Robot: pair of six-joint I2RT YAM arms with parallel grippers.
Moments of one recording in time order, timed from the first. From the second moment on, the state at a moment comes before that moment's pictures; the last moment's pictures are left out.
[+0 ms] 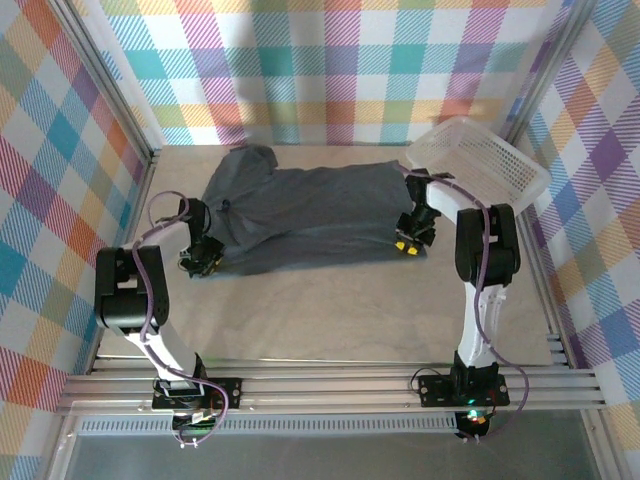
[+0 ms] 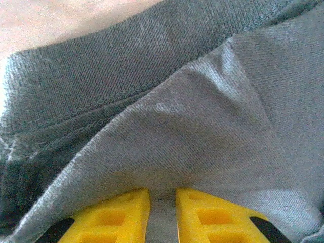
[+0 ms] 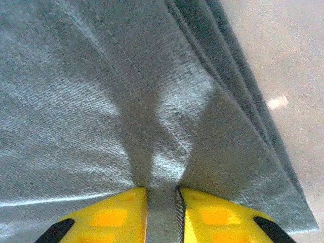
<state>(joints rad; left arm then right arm) 0.06 1.70 0.99 -0.66 0.02 -0.95 0.18 2.09 1.52 -1.06 -0.15 0.63</state>
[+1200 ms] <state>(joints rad) -0.14 1.50 0.85 -0.63 0.18 -1.20 0.29 1.56 1.17 -0.80 -0.42 0.68</state>
